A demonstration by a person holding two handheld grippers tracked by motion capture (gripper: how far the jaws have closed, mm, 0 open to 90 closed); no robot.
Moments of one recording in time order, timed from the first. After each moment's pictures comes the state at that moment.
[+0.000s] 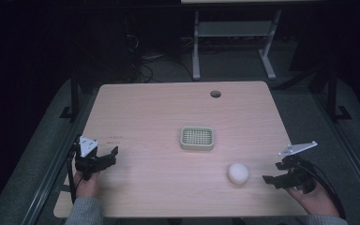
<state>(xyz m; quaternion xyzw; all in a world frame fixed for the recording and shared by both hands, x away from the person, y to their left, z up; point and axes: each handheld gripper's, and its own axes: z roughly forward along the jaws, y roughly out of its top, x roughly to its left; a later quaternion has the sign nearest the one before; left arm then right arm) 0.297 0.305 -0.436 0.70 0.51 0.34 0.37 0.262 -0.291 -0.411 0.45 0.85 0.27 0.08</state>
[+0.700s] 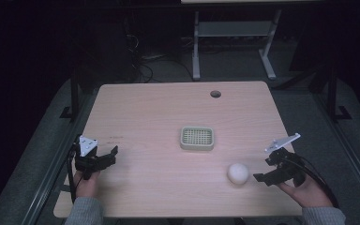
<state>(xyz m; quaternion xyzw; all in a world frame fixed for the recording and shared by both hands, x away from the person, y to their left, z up) 0.298 0.307 -0.436 0.70 0.51 0.34 0.37 0.275 -0.259 -0.392 0.39 0.89 0.24 0.06</state>
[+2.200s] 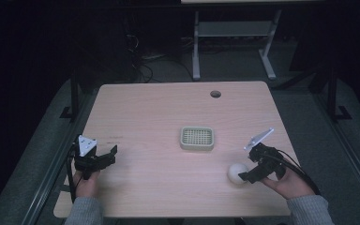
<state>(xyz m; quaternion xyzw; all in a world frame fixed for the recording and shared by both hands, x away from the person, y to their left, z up) 0.298 0.307 -0.434 0.69 0.51 0.34 0.38 0.294 -0.213 -0.391 0.34 0.92 0.21 0.04</state>
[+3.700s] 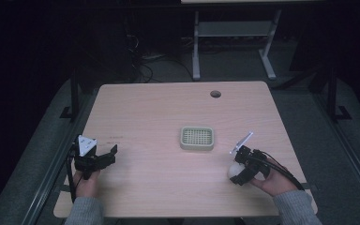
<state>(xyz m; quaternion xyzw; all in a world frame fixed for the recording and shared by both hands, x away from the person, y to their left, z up) 0.297 0.306 -0.433 0.69 0.51 0.34 0.38 0.309 -0.185 -0.426 0.32 0.93 0.15 0.03</state>
